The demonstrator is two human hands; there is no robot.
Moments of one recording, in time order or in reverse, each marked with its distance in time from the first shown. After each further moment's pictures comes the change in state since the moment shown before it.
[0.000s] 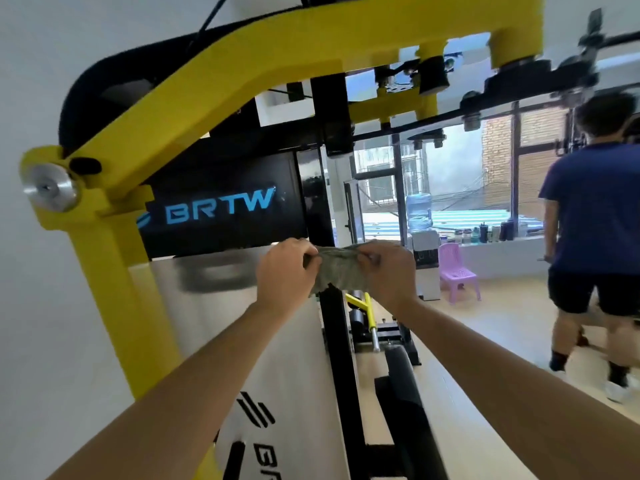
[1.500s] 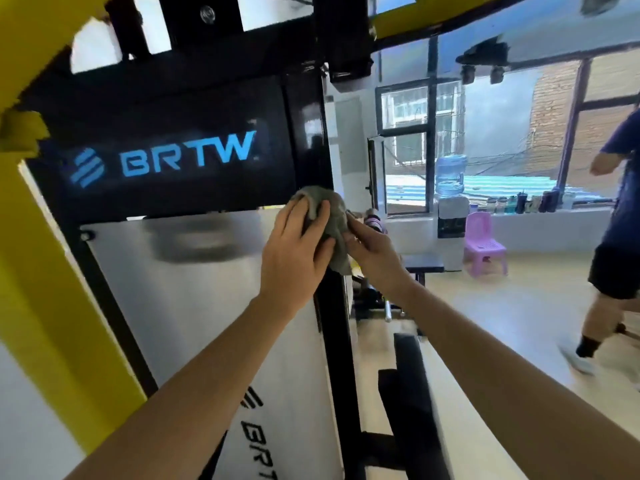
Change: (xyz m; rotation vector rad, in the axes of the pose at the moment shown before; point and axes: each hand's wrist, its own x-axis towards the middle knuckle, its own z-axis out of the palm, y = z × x) left_hand 0.009 -0.043 0.111 0.174 0.265 0.246; right_hand 0.024 0.068 0.084 0.716 -0.428 0.137
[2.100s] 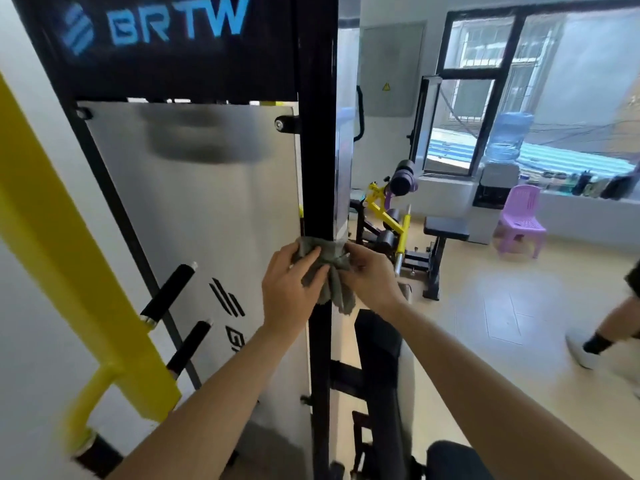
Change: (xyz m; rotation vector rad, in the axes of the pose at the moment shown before) left_hand -0.173 0.071 0.045 -0.120 -0.039 -0.508; right_hand -0.097 0.120 -0.005 -0.199 -0.185 0.221
